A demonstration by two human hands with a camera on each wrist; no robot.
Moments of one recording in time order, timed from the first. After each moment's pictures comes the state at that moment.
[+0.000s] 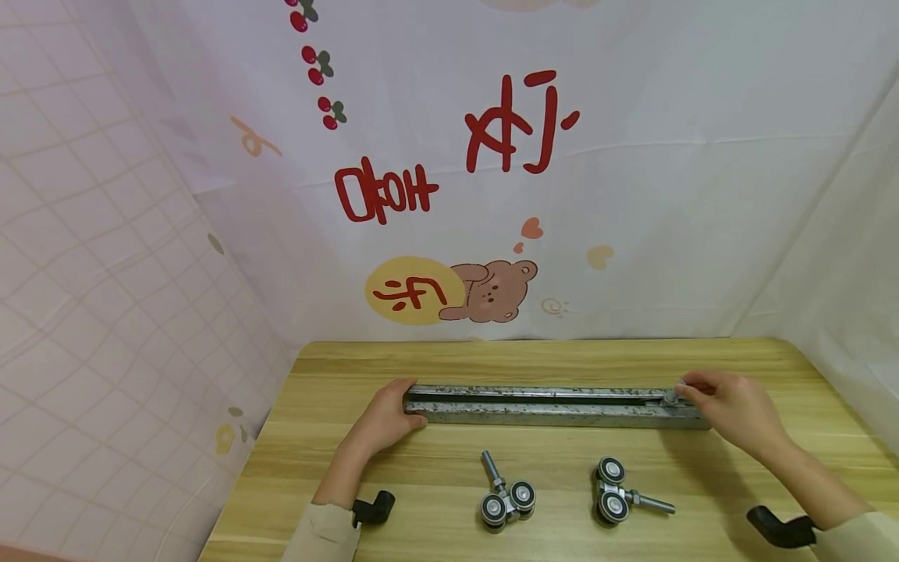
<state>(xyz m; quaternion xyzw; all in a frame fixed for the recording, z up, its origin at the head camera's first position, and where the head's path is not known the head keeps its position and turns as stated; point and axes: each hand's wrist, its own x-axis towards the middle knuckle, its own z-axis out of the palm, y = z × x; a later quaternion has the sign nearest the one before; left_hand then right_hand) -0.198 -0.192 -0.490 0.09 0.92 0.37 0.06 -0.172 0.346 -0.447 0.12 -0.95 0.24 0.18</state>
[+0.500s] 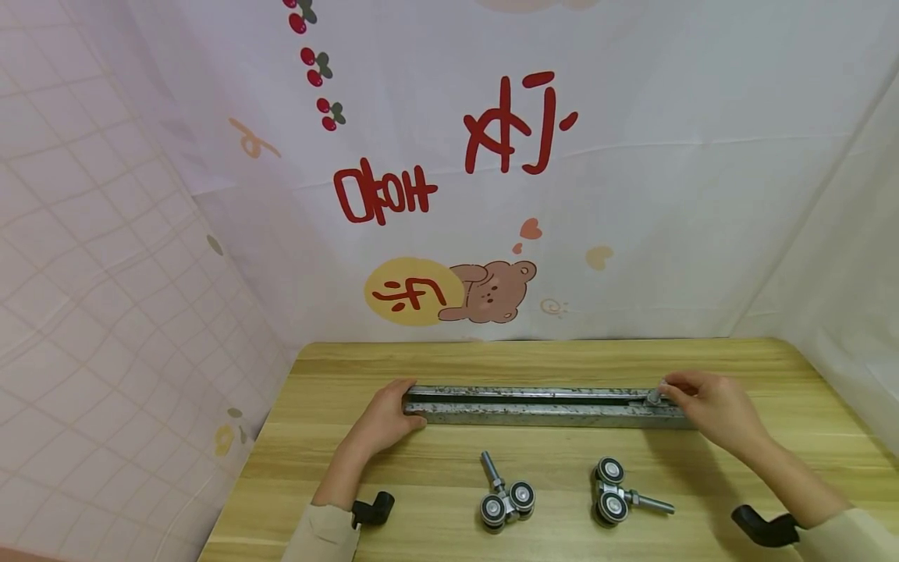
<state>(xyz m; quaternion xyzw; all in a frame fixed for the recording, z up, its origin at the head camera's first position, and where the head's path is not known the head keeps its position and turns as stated) -0.197 -0.191 -0.489 0.10 0.92 0.36 0.06 -0.173 0.327 -0.451 0.15 -0.94 0.25 0.20</state>
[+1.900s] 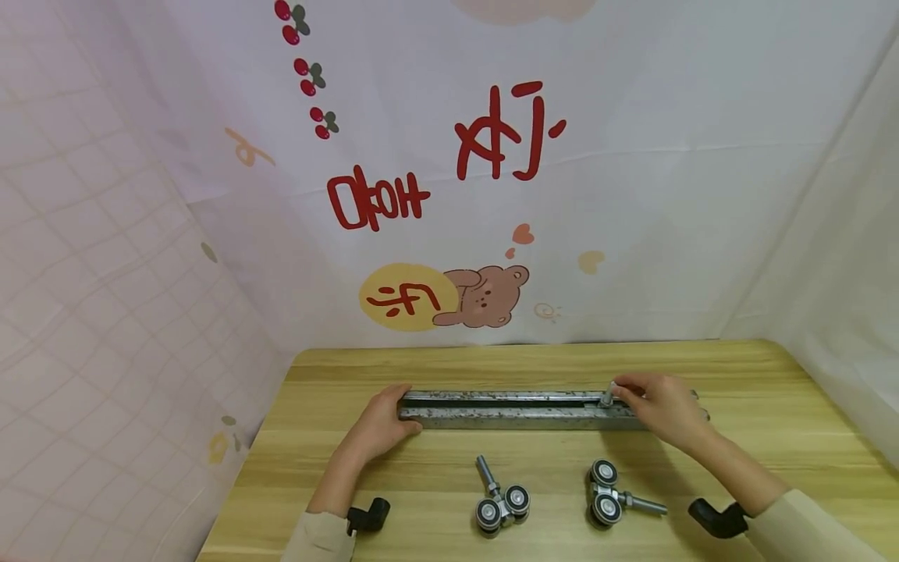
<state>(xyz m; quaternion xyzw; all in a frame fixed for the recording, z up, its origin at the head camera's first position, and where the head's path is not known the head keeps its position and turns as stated) -0.194 -0.189 -0.488 0.10 0.93 0.36 0.05 -0.179 0.277 -0.451 0.19 -0.93 0.27 0.18</state>
